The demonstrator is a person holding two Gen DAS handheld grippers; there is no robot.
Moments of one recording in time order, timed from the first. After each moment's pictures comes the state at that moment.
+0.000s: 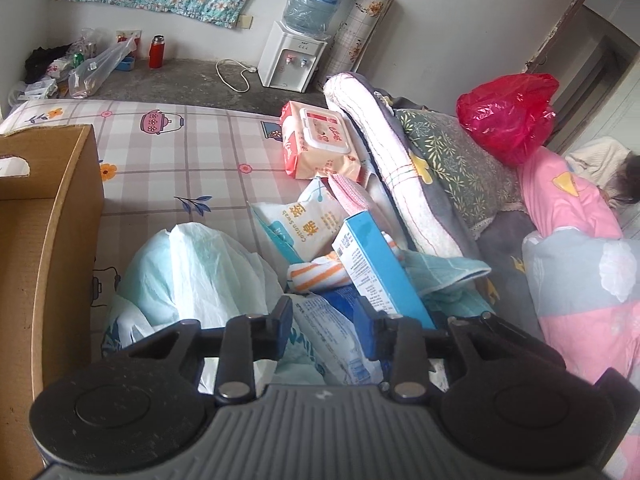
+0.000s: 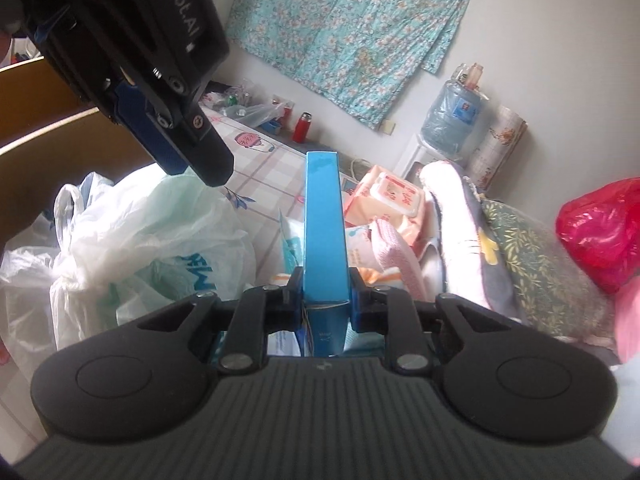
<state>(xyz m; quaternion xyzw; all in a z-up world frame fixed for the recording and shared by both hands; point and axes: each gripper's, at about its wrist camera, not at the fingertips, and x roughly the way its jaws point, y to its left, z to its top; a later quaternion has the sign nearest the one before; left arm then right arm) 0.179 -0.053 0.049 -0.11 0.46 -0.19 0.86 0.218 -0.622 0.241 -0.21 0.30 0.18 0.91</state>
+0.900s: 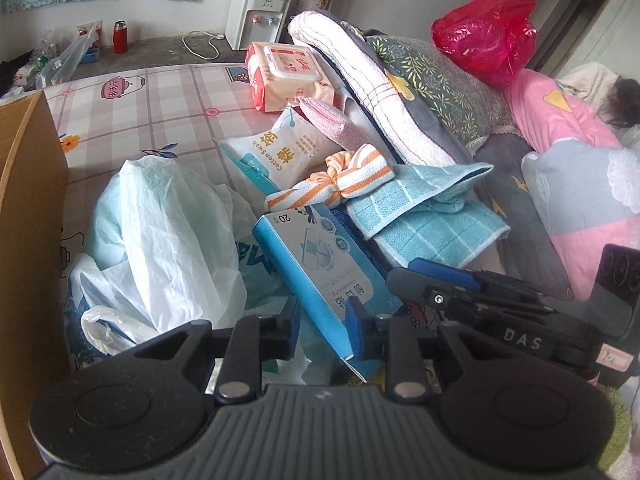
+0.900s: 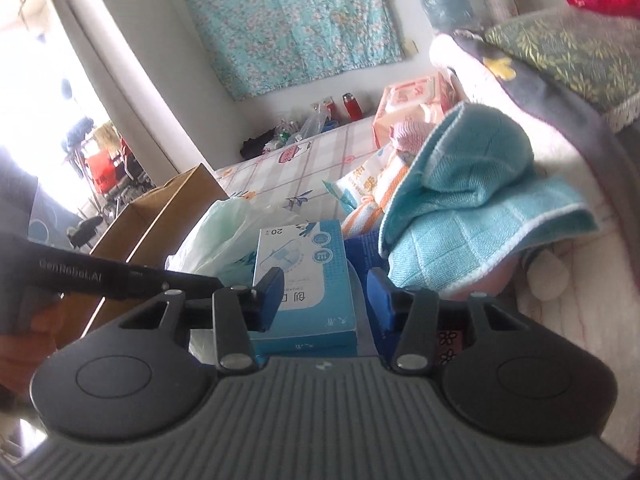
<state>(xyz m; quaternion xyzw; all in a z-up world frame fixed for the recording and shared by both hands) 0.165 -0.086 0.002 -0.03 0.50 -0.23 0.83 0.232 -0.745 0.203 0.21 0.41 0.25 0.85</state>
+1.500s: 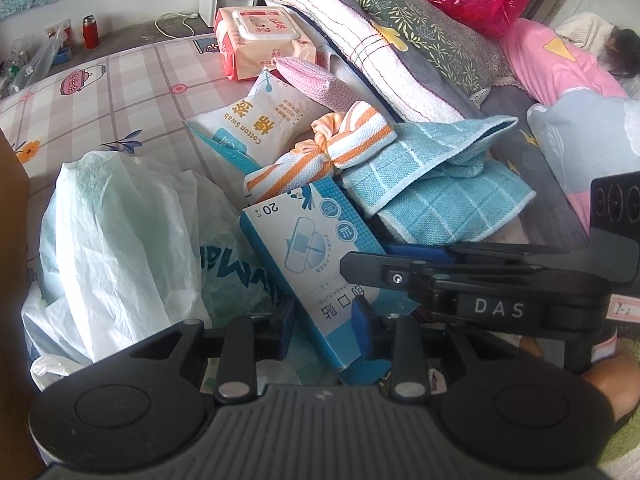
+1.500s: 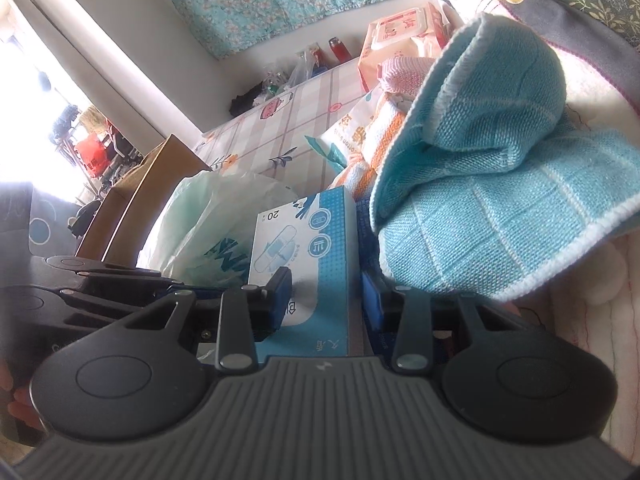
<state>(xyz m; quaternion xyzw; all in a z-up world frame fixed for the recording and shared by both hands) 0.190 -0.112 -0.031 0.02 0.54 -0.25 0.81 0.280 -0.717 0.167 0.22 0.49 0.25 0.81</state>
